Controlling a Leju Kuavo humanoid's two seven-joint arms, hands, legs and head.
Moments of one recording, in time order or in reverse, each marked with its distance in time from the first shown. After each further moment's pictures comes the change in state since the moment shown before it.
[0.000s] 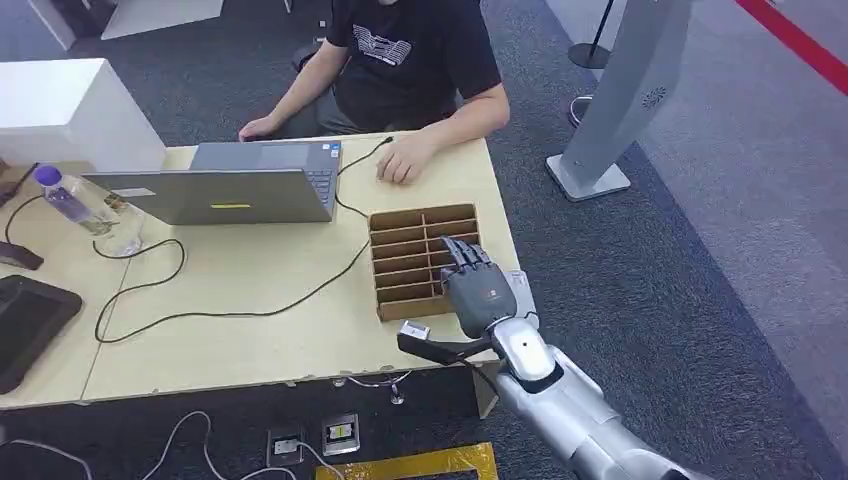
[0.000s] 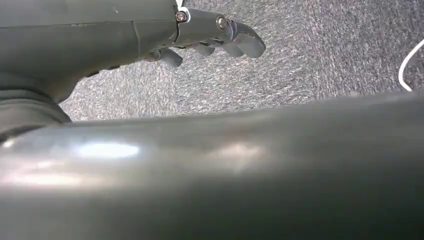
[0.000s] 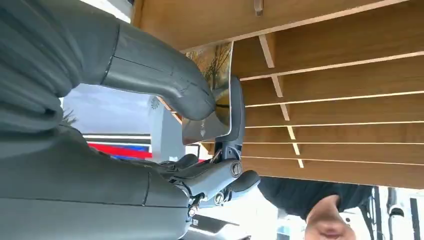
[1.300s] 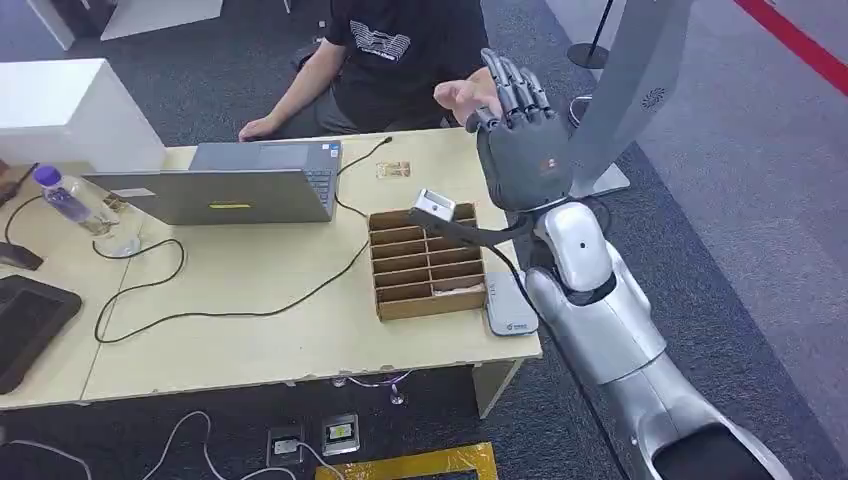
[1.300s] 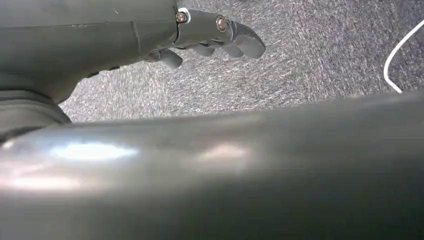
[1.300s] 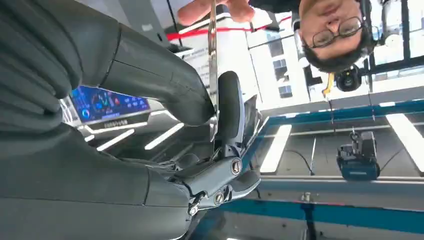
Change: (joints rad) left arm -0.001 0.005 -0.047 0.000 -0.016 -0.006 -0.033; right arm -0.204 -0.028 -0.218 -0.400 0.123 0.005 -0.037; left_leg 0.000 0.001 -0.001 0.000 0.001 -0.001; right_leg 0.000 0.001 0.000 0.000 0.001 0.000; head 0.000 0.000
